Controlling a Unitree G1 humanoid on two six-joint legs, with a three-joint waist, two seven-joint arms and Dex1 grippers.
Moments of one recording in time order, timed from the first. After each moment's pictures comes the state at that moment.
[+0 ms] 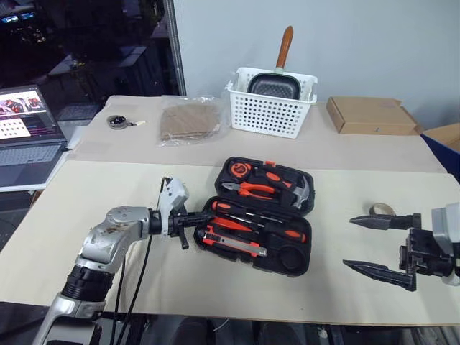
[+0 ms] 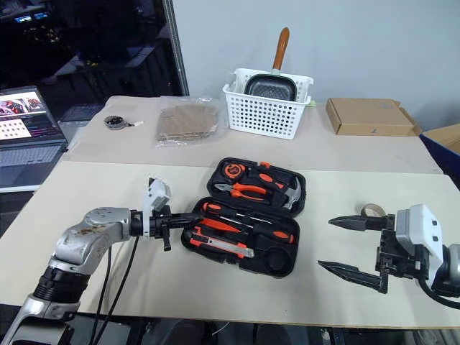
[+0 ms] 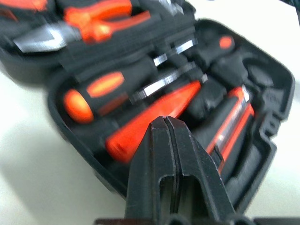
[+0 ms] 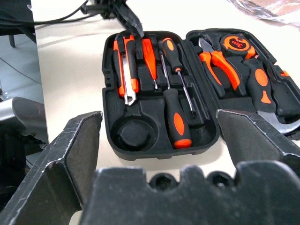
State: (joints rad) left arm -0.35 0.59 -0.13 -0.09 -0.42 0.62 -1.03; right arm 0.28 -0.92 -0.58 -0.47 0.67 0.33 1.28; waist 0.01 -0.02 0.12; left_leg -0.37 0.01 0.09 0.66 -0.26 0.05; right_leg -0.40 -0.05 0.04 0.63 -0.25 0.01
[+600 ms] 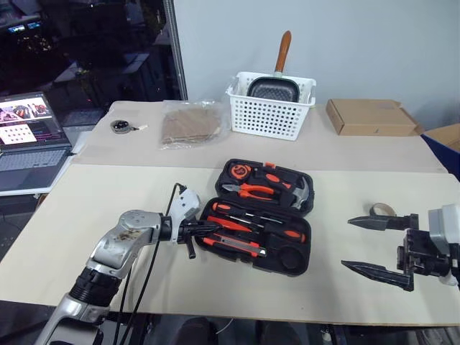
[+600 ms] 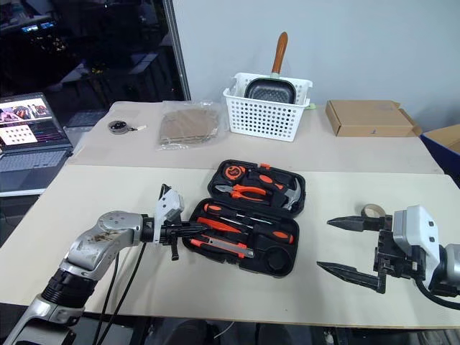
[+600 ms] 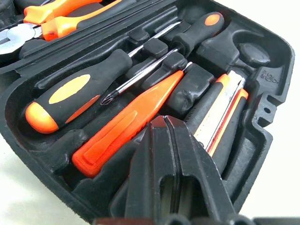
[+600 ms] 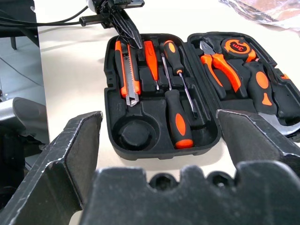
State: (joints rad) left arm -0.37 0.58 -0.24 -0.05 -0.34 0.55 -1.02; right arm 0.29 -0.92 -0.57 -0.46 0.65 0.31 1.28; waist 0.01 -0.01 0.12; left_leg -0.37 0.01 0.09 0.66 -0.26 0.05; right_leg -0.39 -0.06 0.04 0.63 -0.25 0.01
